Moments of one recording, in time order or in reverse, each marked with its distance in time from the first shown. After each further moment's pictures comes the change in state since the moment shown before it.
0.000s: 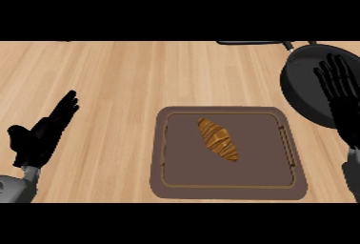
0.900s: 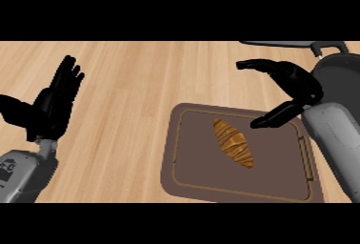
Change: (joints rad) left arm -0.160 -0.130 0.072 -0.112 0.023 0.192 0.103; right arm -0.440 0.007 0.246 0.484 0.222 0.394 -0.488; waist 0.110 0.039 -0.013
